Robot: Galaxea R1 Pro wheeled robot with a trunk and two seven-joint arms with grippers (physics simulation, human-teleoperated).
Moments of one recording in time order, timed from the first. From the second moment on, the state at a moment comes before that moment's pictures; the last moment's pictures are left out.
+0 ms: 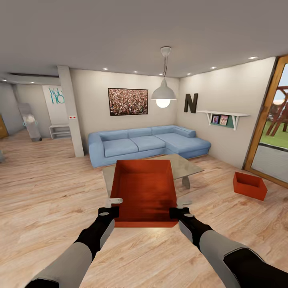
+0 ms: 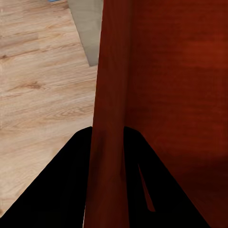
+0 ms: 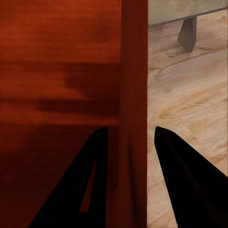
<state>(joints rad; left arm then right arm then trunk) -0.71 -0.13 -0.12 -0.52 0.10 0.22 0.32 -0.86 0.08 0.29 -0.14 -0.26 -0.01 -0.11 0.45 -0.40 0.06</state>
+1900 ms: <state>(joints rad) -0.71 -0.13 -0.12 -0.52 0.10 0.22 0.32 -0.86 0.08 0.29 -0.14 -0.26 -0.01 -0.11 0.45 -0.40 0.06</state>
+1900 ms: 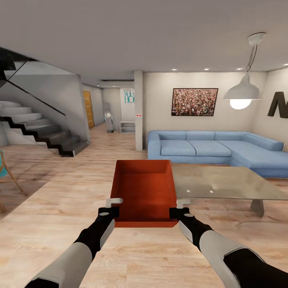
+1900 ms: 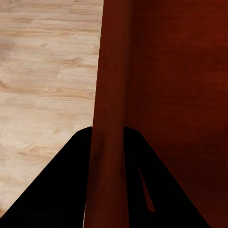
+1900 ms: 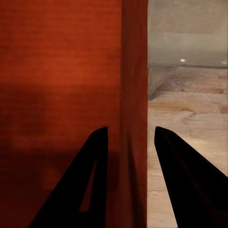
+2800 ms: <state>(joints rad) -0.71 -0.13 -0.12 -0.52 0.10 0.22 0.31 -0.86 0.08 0.29 -0.14 -0.26 -0.01 -0.11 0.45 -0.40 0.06</state>
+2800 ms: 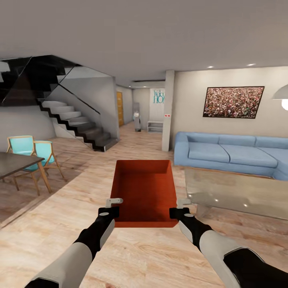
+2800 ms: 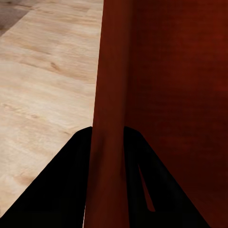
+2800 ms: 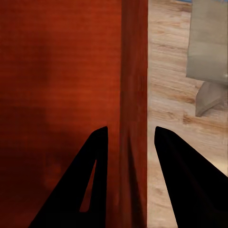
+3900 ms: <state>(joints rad) -0.71 -0.13 -0.13 -0.52 0.10 0.23 0.32 -0.86 0.08 0.29 -0.13 -0.26 -0.01 -0.11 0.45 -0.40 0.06</state>
